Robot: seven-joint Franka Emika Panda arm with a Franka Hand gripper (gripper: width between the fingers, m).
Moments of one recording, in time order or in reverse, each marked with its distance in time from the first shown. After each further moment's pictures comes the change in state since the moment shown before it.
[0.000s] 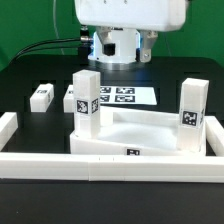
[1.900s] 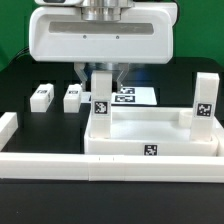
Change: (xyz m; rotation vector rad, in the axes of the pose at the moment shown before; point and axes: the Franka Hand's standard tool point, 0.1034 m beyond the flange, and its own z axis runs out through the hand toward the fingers) arm 0.057 0.005 0.032 -0.030 0.025 -0.748
